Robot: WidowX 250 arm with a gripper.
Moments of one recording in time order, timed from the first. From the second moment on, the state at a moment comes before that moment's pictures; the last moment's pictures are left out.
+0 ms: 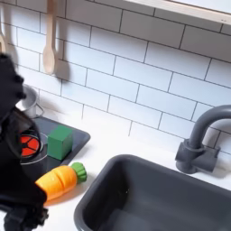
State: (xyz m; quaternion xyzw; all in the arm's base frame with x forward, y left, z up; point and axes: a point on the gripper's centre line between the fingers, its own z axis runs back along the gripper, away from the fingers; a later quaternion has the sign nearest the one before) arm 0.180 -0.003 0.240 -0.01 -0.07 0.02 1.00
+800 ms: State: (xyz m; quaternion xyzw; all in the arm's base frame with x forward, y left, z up) arm 0.252 0.014 0.237 0.00 -0.08 0.01 1.00
